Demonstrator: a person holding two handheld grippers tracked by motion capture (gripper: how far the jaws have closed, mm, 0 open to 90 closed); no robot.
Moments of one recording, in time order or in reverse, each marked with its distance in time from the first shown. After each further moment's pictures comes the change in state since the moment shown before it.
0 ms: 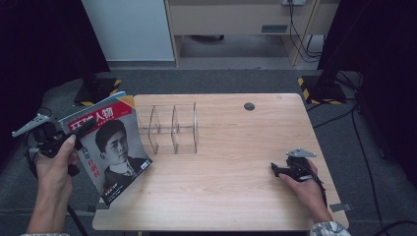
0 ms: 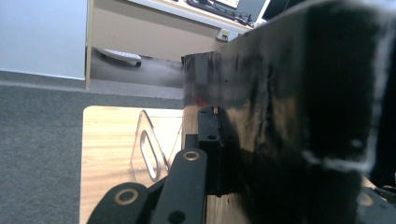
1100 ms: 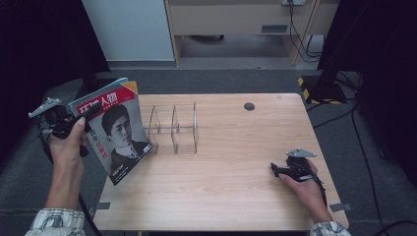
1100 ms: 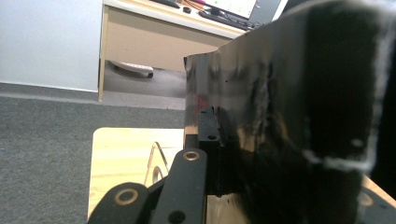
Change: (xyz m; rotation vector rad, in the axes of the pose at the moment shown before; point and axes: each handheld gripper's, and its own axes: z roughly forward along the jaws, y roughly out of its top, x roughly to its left) left arm 0.010 0.018 0.042 -0.040 0.051 0.001; right arm 0.001 0.000 0.000 0.001 0.002 0.000
